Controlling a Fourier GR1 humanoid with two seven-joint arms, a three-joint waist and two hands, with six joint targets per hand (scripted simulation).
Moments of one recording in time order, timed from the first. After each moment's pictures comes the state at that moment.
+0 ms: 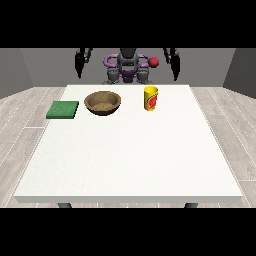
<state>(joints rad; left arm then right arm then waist) 0.01 0.11 0.00 -1.56 0.00 0.00 0.02 0.01 -0.12 -0.03 -1.60 -0.02 0.02 0.03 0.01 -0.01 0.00</state>
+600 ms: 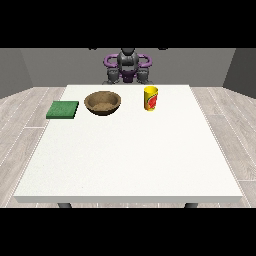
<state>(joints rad) 0.11 0.04 -0.05 -1.76 0.11 0.01 0.24 0.13 -0.07 -0.01 -1.78 -0.13 0.01 0.25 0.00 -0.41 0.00</state>
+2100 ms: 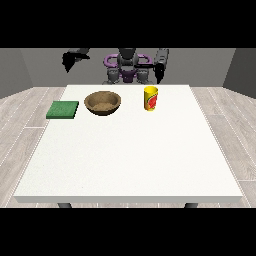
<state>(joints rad) -0.12 0.01 -0.11 -1.43 -0.01 0.23 -0.36 0.09 -0.14 -0.19 -1.65 -0.26 0.27 -0.18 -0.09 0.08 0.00</state>
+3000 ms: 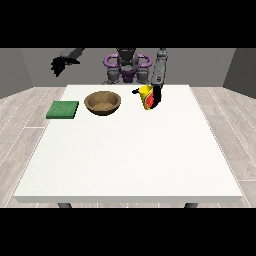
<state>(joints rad) -0.36 0.02 0.08 -0.88 -0.02 0.32 -0.71 0.01 -0.25 -0.29 -1.48 -0.31 0.44 -0.33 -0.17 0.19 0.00</state>
